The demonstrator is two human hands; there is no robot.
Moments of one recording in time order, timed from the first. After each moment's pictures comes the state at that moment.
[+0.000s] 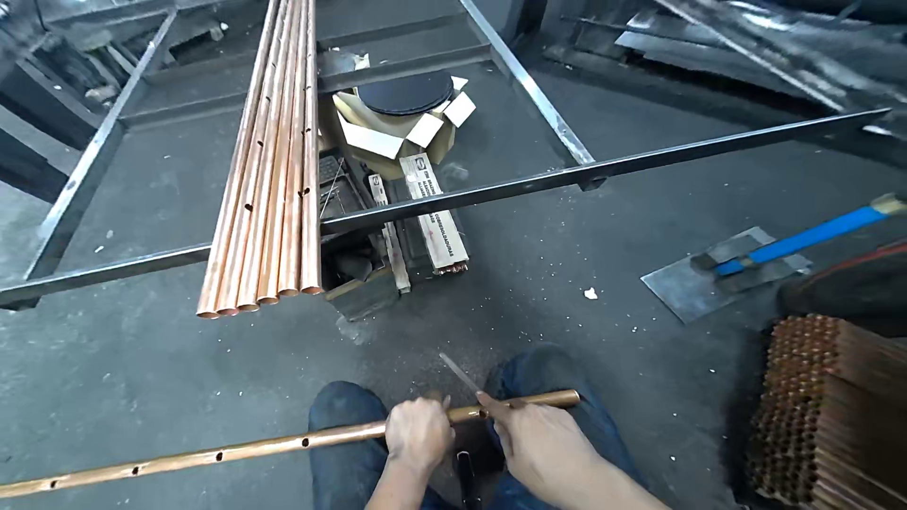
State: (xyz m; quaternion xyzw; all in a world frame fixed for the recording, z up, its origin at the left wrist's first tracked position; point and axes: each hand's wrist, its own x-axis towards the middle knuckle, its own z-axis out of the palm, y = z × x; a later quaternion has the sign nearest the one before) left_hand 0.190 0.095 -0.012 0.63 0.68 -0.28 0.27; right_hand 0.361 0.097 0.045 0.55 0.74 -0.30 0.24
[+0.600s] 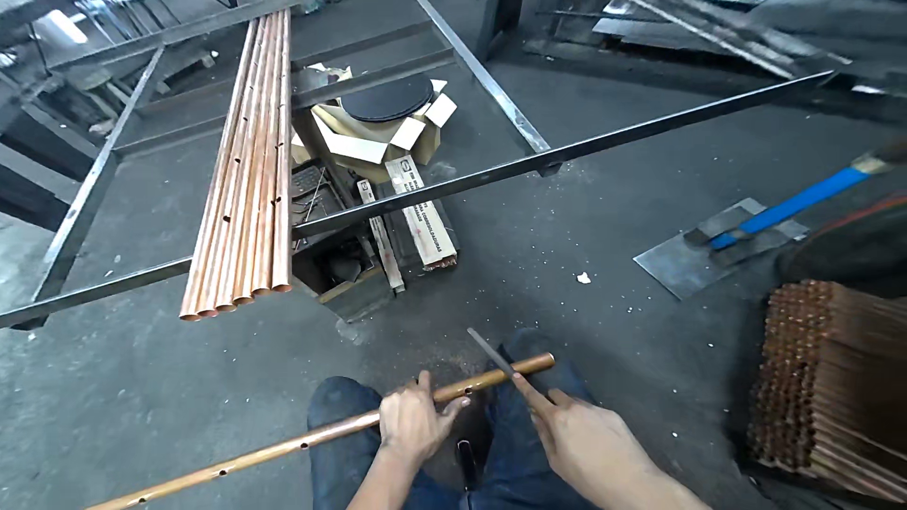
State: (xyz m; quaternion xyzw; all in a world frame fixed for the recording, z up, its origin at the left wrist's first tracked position) left_hand 0.199 0.079 -0.018 0.66 0.70 -0.18 0.21; right_hand 0.438 0.056 0.034 0.61 0.75 -0.20 0.14
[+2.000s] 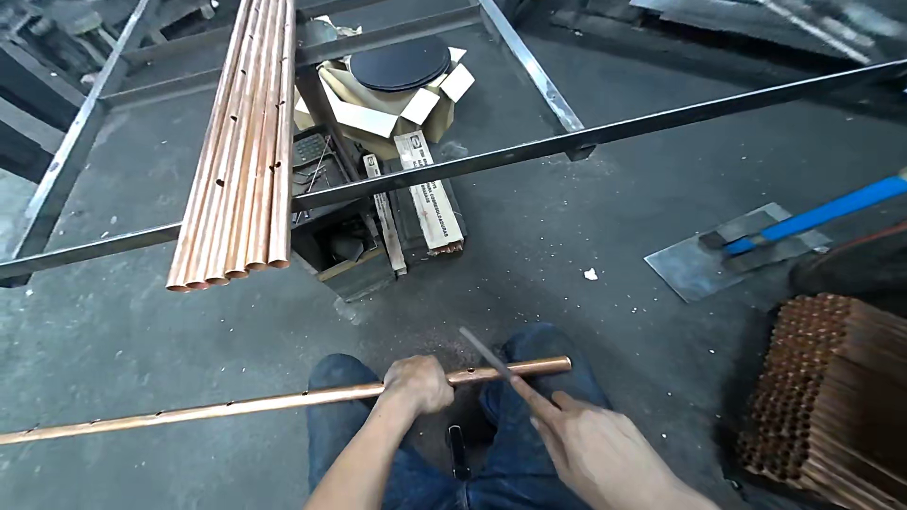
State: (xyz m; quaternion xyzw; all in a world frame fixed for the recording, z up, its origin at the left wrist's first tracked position) left_hand 0.209 0.139 0.004 0.60 0.62 -0.33 0.39; right_hand 0.448 0.058 0.040 0.55 0.80 -0.21 0.10
